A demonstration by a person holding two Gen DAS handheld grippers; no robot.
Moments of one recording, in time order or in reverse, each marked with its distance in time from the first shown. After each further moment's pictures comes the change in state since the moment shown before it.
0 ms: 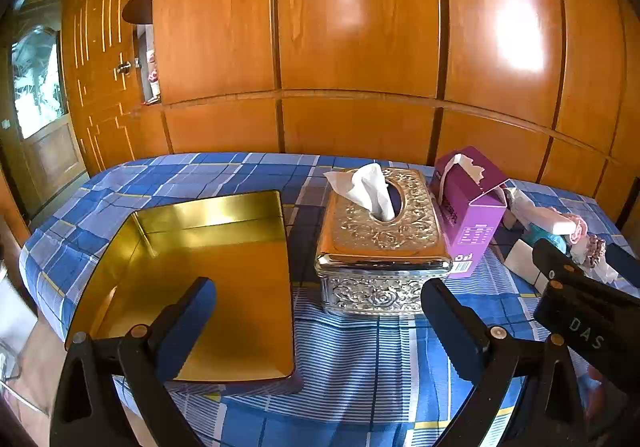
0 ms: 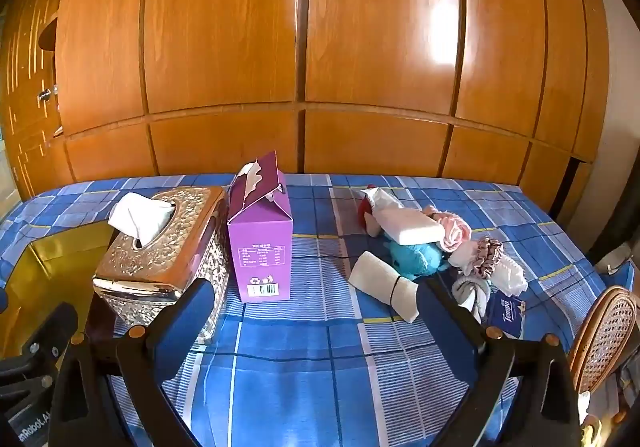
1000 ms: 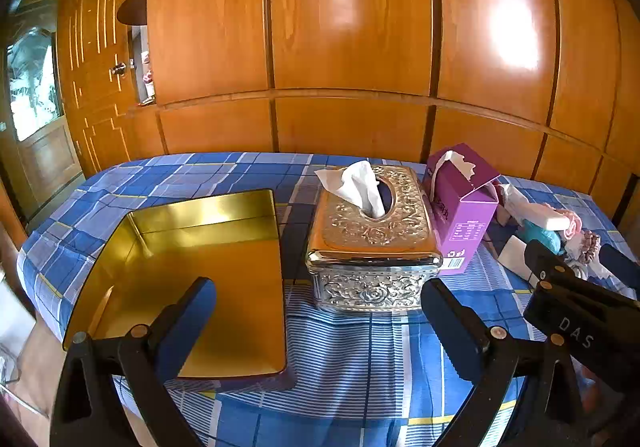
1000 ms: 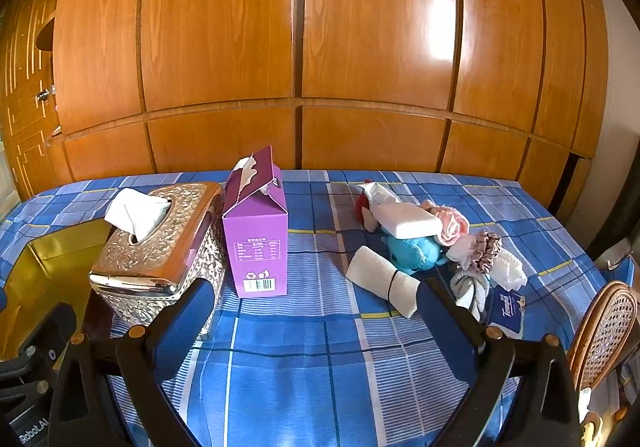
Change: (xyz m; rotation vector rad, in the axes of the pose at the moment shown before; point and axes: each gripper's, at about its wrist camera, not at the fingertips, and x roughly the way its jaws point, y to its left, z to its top) left arm -0.002 -0.007 0.000 0.010 0.007 -0.012; right arm 0.001 -0.004 -0.002 0.010 0.008 0.001
